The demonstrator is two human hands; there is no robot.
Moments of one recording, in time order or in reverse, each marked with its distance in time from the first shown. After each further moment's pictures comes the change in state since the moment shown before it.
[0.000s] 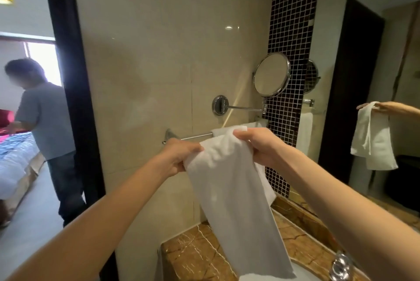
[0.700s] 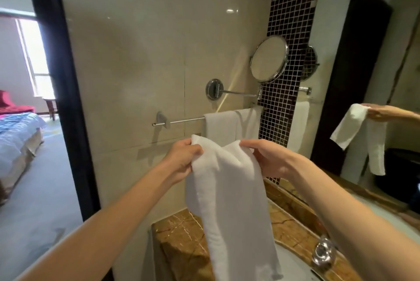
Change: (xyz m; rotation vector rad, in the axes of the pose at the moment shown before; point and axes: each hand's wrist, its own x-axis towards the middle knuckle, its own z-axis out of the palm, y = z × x) left_hand -0.009 -0.055 0.047 -0.221 -0.120 0.103; right_hand 0.006 0.054 -0.072 -0.188 -0.176 0.332
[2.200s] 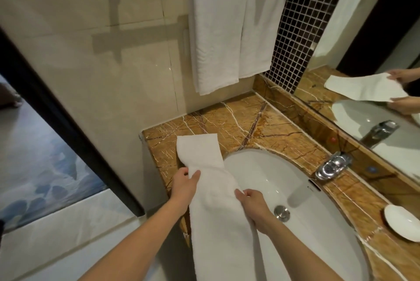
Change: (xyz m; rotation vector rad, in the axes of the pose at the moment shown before) left_hand -0.034 -0.355 -0.006 0.309 0.374 -0.522; right_hand 0.084 0.403 0.000 -0.014 0.260 0.346
